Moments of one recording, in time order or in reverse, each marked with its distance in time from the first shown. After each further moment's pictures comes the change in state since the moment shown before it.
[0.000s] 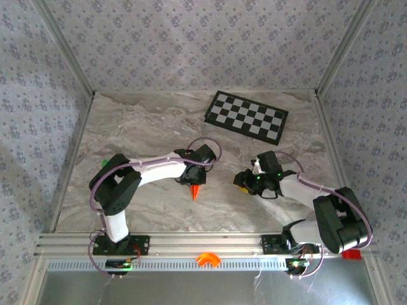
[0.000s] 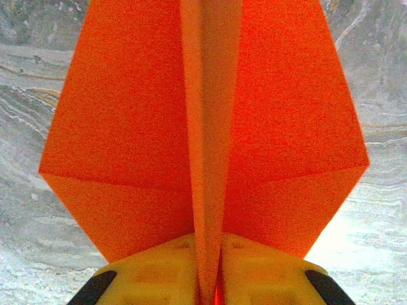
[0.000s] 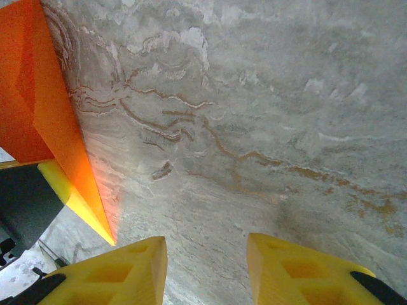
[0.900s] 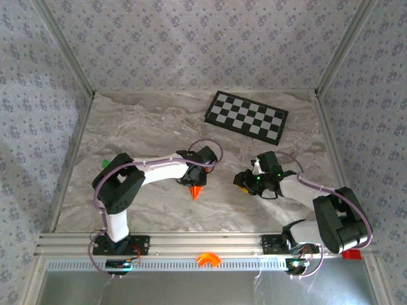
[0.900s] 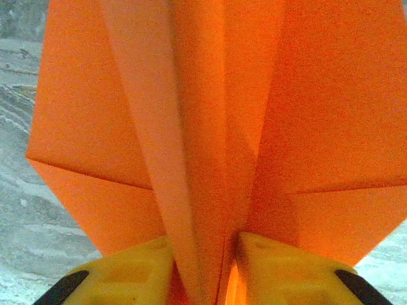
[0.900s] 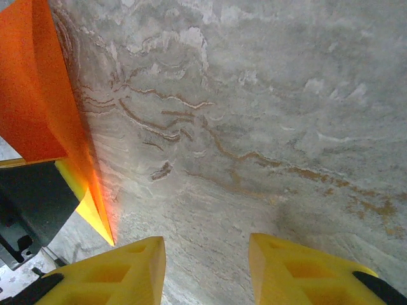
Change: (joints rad) left arm -0.015 0.032 0.000 0.005 -0.026 -0.010; right arm 0.000 0.000 -0.006 0.011 0.000 0.000
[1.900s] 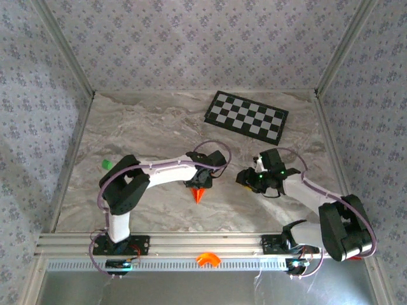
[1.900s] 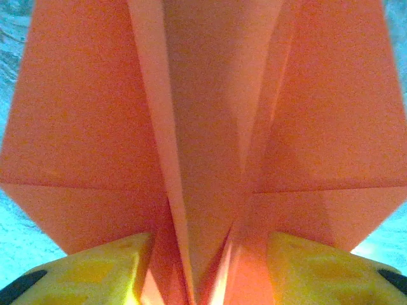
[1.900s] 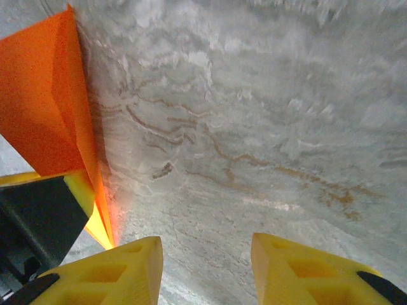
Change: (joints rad) left arm -0.087 0.032 0.109 -0.134 -0.100 -0.131; right arm -0.027 -0.072 0.055 -0.145 0.053 -0.098
